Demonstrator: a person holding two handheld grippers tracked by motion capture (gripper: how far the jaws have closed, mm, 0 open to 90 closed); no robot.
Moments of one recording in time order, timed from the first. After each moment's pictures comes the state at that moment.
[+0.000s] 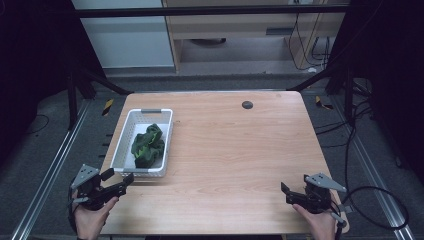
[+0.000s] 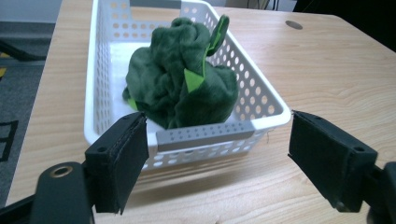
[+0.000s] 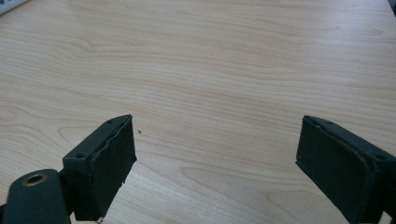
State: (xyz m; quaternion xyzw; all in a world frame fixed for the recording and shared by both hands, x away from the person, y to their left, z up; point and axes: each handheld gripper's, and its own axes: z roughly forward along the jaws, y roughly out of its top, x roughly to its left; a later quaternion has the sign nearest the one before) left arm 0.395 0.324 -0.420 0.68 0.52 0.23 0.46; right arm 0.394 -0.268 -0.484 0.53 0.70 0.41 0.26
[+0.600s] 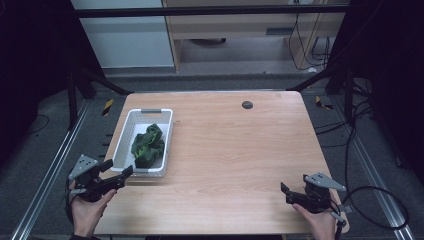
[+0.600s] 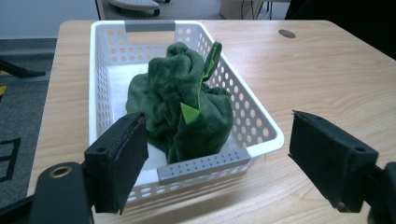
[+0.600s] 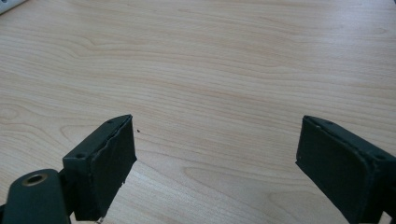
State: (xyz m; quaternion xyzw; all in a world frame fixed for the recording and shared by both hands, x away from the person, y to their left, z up) left arm 0.407 0.323 -0.398 0.69 0.51 0.24 0.46; right arm 0.395 -0.268 -0.484 0.52 0.70 0.41 0.25
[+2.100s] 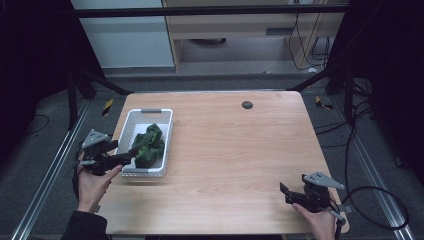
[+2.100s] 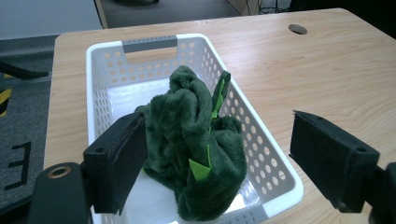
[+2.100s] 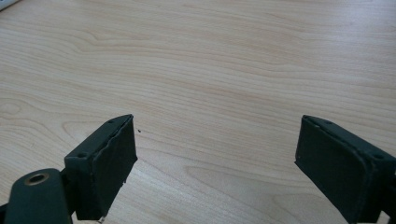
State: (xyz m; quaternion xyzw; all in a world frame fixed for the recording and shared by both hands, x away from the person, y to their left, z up) left arm 0.464 0.310 -0.370 0.72 0.50 0.23 0.42; right arm 0.398 -0.267 -0.485 0.52 0.71 0.41 0.25
